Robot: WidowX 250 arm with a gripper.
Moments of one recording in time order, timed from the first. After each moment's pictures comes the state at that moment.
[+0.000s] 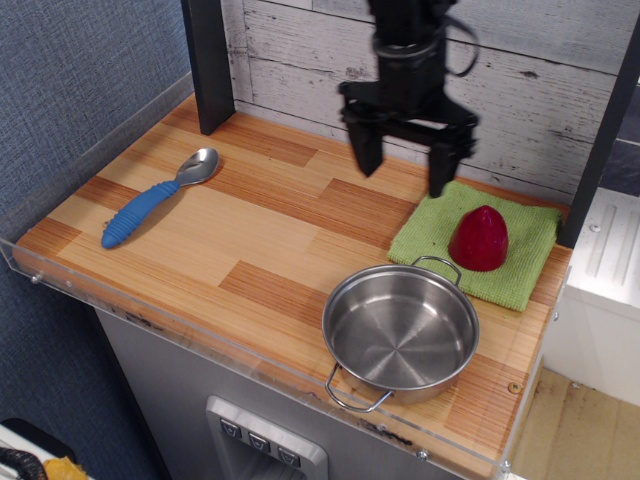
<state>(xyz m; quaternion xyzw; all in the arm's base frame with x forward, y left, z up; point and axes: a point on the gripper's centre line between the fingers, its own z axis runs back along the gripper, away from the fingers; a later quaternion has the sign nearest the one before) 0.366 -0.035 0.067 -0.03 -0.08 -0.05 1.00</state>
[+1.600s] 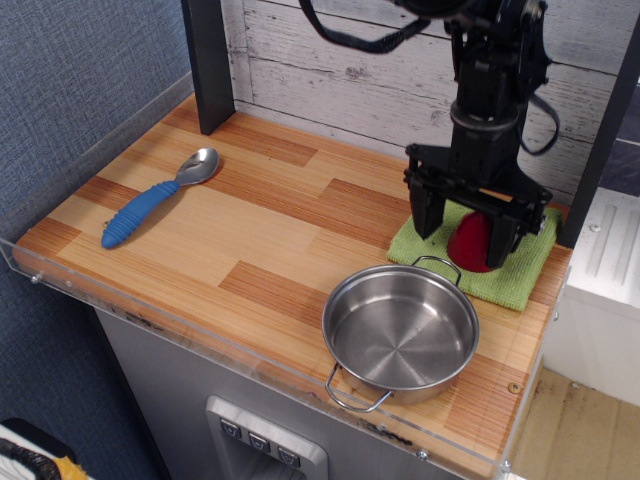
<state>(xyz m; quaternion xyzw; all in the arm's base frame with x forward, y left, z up) 0.353 -0.084 0.030 -0.02 -0.04 -0.08 1.00</state>
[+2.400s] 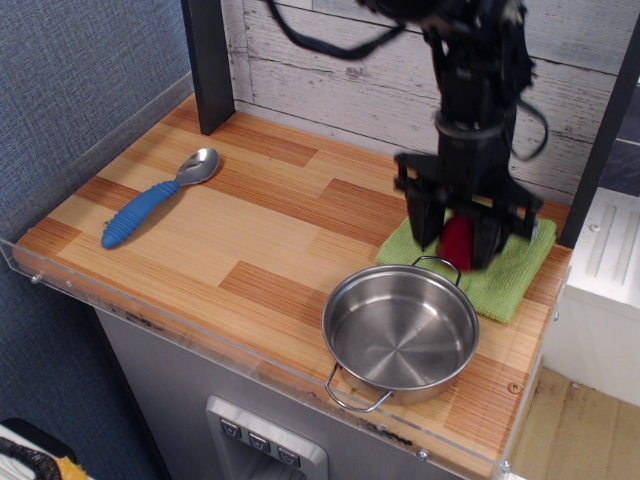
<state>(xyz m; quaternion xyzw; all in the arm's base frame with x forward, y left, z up) 0.339 -0.082 0.048 -0.04 -0.07 -0.09 0.99</state>
